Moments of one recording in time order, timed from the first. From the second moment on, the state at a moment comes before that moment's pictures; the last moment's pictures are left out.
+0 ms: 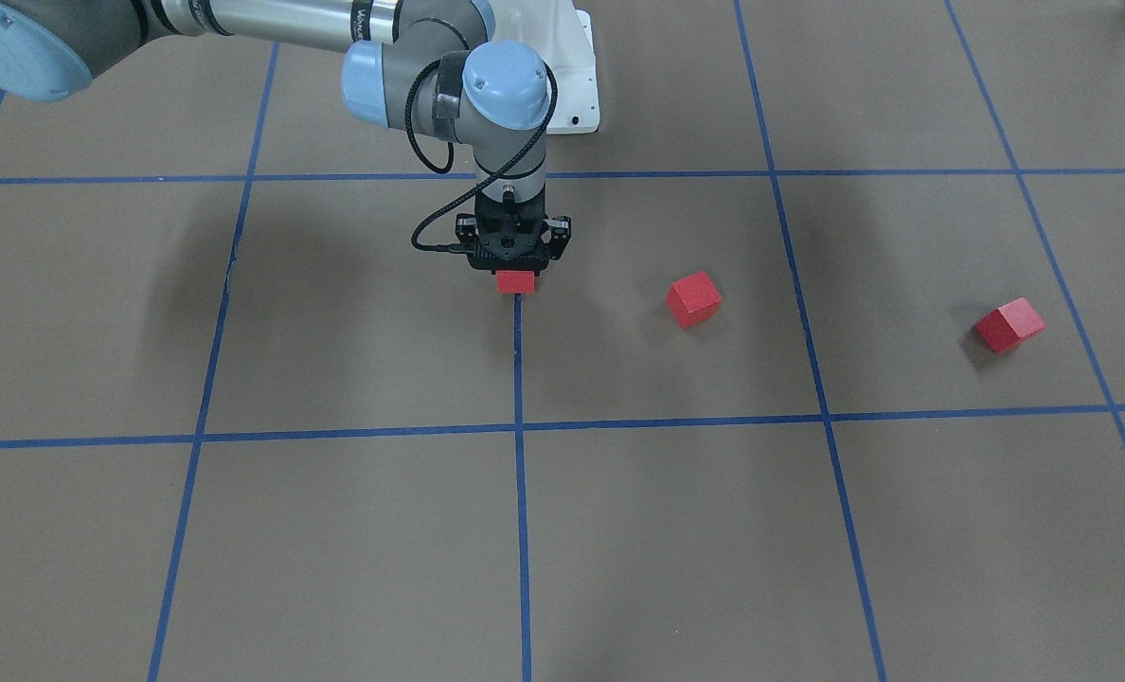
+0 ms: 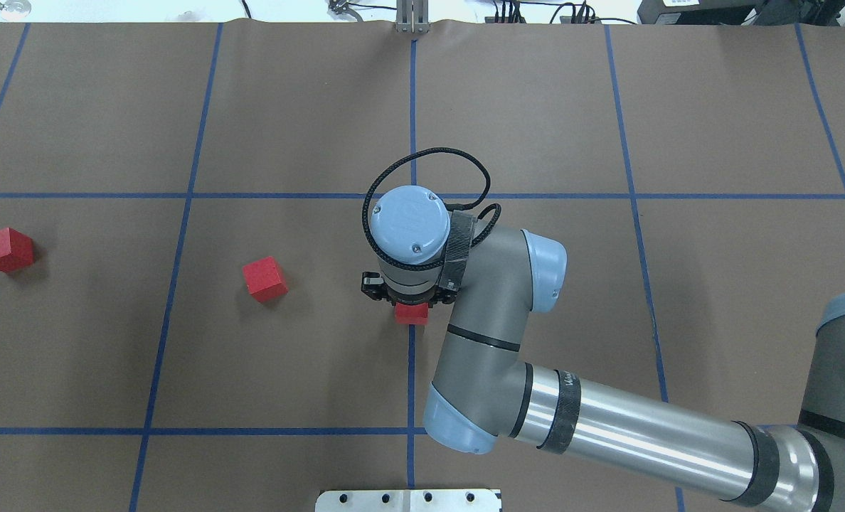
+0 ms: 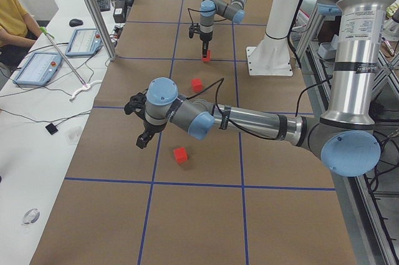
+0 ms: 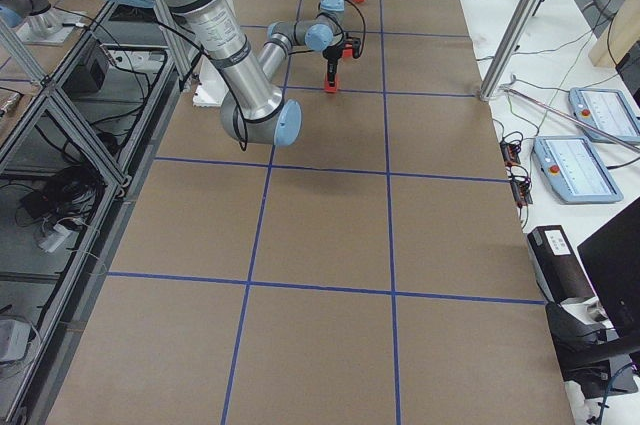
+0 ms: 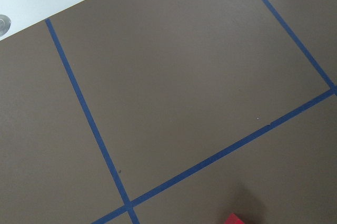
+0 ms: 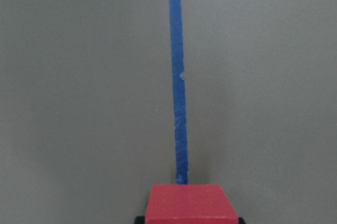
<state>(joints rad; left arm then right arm) -1.49 -1.61 -1.68 -1.97 -2.36 0.06 0.42 -0.75 1.52 -1.60 1.82 1.33</state>
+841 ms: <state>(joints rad) -1.49 -1.62 -1.67 -1.97 -2.36 0.06 0.42 -0.75 1.51 -1.60 1.83 1.32</state>
